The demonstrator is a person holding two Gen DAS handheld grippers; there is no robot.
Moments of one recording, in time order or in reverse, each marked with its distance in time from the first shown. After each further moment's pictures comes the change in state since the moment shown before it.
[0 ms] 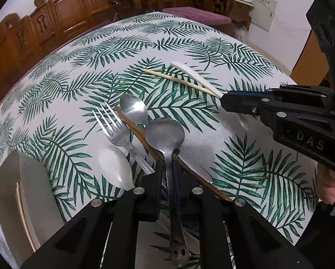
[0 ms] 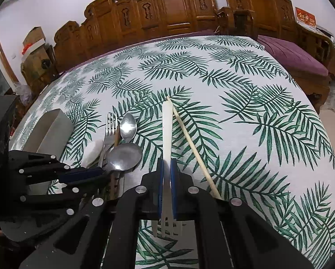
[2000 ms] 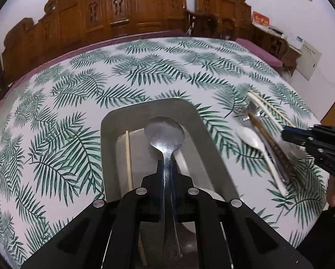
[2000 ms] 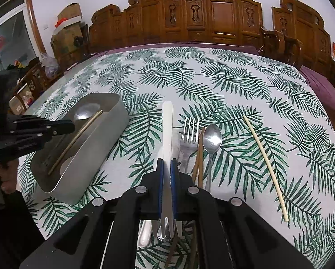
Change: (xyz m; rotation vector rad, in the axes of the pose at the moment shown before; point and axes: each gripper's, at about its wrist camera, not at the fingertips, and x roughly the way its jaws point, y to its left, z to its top) left arm -0.082 0.155 -0.088 -0.317 -0.113 0.145; right arm 0.004 0.113 0.003 -0.227 -0.005 0.093
